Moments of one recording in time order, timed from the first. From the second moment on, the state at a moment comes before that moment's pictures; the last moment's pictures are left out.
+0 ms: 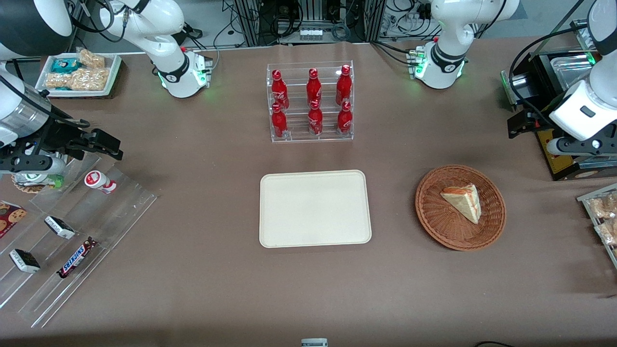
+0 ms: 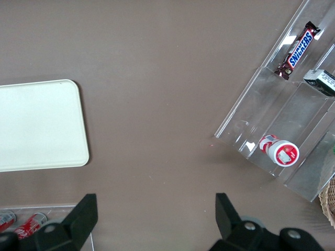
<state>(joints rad) -0.02 0.00 -0.04 -1.62 0.05 1.48 0.00</state>
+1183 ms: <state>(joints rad) -0.01 0.15 -0.04 -2.08 0.08 2.15 -0.56</state>
